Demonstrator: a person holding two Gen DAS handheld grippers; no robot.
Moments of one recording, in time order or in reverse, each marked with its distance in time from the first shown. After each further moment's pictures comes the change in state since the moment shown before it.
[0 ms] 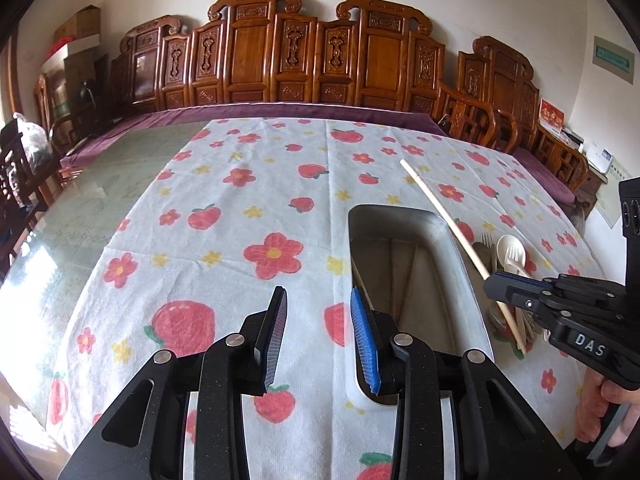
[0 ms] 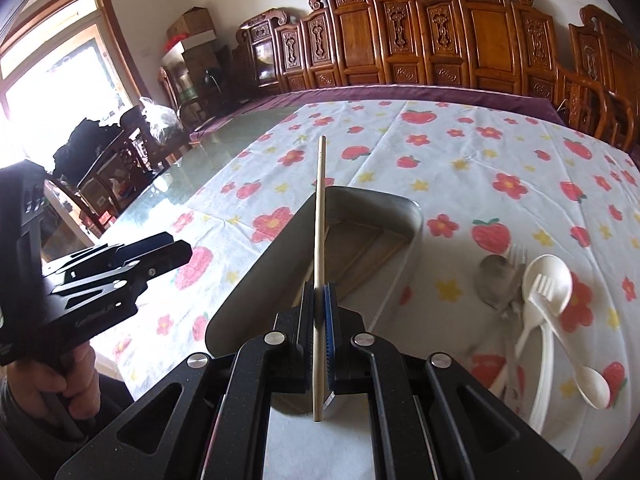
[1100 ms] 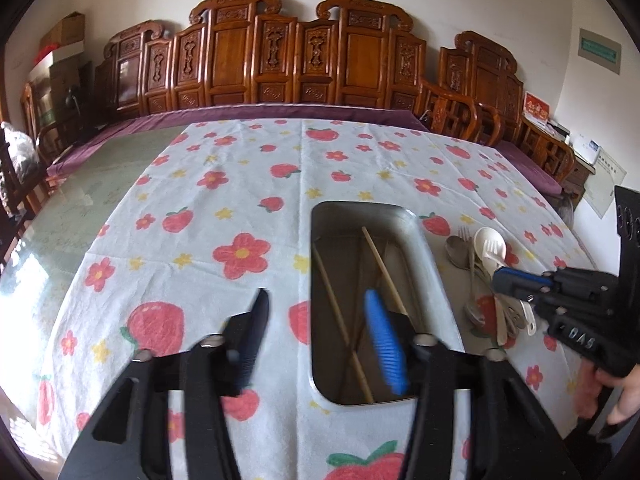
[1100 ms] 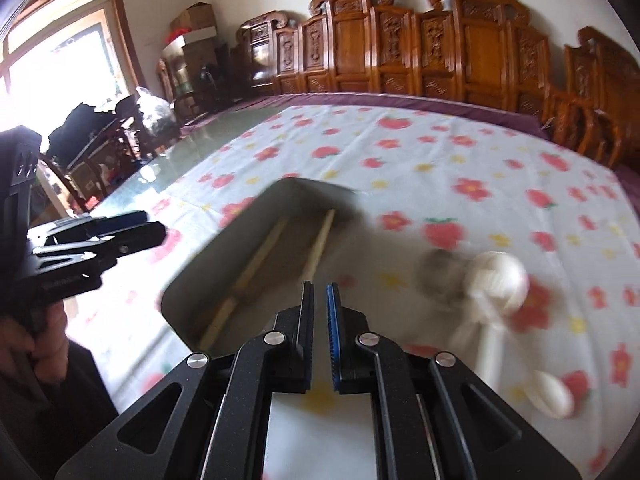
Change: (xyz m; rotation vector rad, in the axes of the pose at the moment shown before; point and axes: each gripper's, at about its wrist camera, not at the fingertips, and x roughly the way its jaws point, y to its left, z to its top) left arm -0.001 -0.032 -0.004 0.047 -0.009 -0.047; right arm -0.033 -0.053 -0.023 -0.082 -0.034 -0.086
